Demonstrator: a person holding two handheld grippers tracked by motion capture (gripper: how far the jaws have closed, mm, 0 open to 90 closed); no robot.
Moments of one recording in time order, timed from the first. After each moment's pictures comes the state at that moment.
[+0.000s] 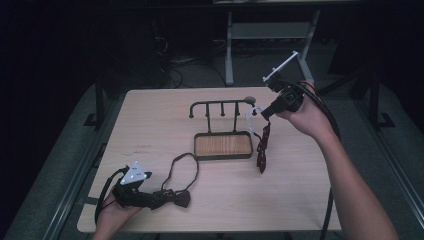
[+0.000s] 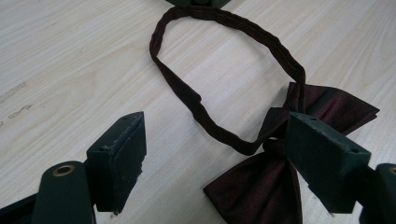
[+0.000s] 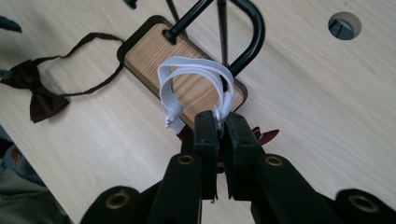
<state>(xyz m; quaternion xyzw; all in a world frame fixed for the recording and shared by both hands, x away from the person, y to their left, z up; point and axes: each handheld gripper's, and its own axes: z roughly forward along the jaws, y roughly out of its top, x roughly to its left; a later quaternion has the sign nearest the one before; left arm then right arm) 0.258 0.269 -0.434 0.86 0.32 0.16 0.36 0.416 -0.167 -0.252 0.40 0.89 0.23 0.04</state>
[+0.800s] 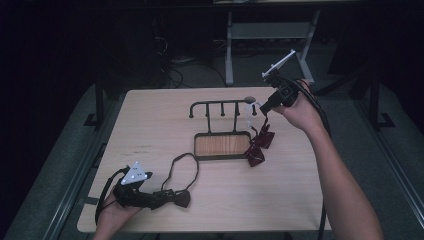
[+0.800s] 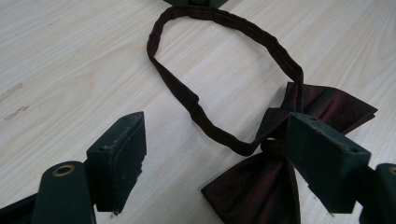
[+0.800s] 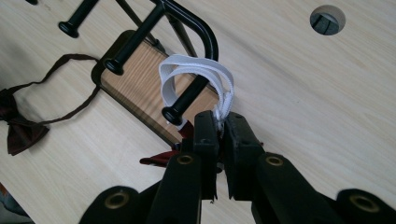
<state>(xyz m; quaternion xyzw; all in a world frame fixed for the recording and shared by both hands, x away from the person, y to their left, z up) 0.258 0.268 -0.434 0.86 0.32 0.15 0.36 0.445 -0.169 -0.269 0.44 0.87 0.23 0.04</state>
